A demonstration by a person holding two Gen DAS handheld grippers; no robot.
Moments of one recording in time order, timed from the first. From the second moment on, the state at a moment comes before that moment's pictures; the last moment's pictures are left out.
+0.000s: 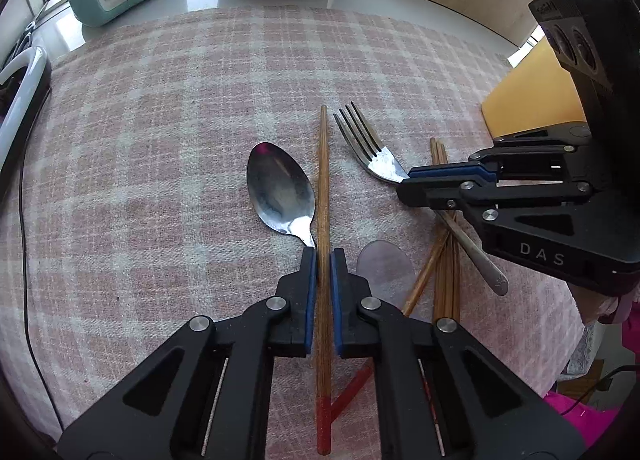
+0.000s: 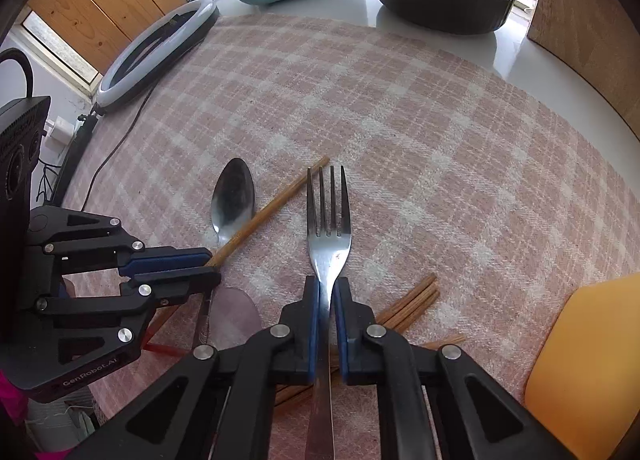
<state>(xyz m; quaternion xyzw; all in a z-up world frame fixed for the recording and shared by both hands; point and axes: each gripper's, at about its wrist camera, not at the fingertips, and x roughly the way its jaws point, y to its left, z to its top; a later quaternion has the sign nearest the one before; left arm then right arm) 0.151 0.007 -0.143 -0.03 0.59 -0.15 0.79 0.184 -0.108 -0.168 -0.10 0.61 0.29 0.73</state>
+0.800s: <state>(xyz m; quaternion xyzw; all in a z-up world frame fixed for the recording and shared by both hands) 0.102 0.021 -0.054 -0.09 0.48 -0.15 0.86 0.133 -0.161 -0.093 -0.02 0.48 0.30 0.82</state>
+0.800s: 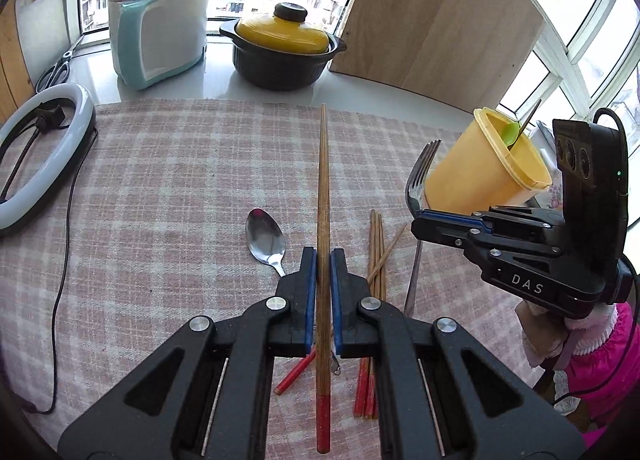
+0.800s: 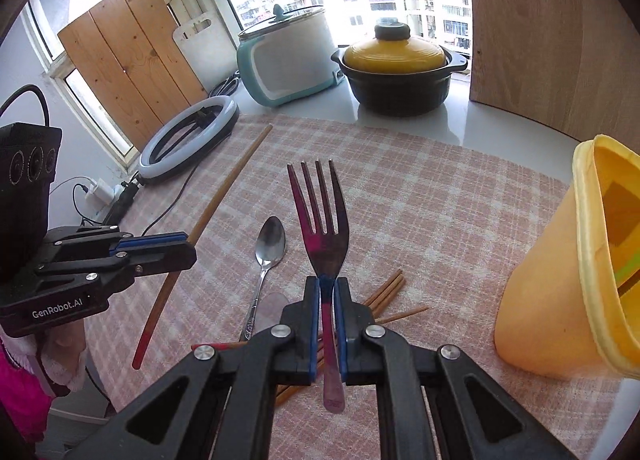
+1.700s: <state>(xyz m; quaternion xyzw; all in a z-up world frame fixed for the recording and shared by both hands) 0.095 0.039 -0.042 -0.10 0.46 -0.13 0.87 0.187 -0.137 -0.099 -0.05 0.53 0.26 0.81</state>
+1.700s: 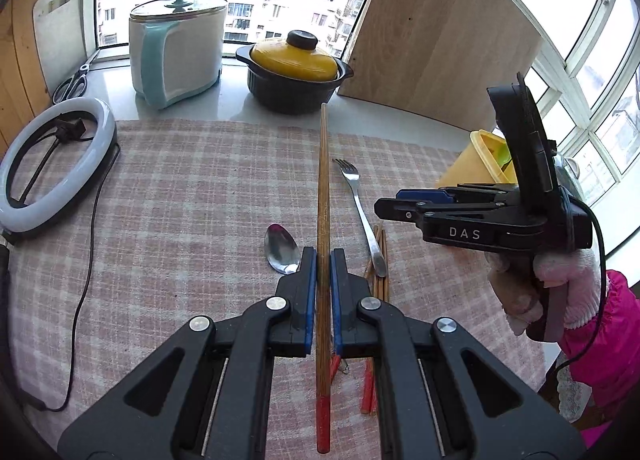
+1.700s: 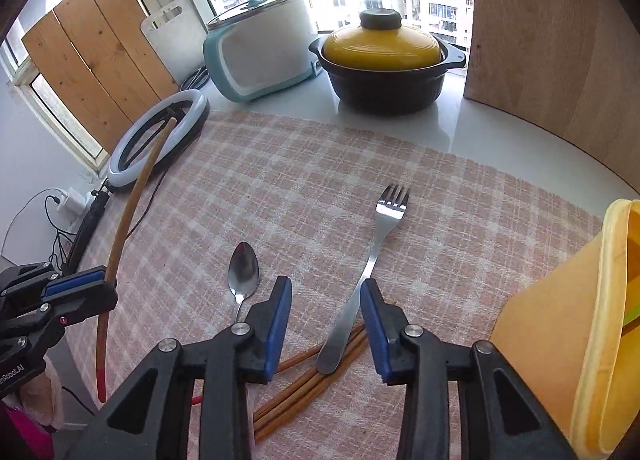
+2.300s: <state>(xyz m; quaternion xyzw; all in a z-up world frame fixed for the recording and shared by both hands) 0.087 0.061 -0.048 -0.12 0.45 -0.14 0.87 0.278 -0.108 -0.147 -0.07 0.62 0.14 0.77</state>
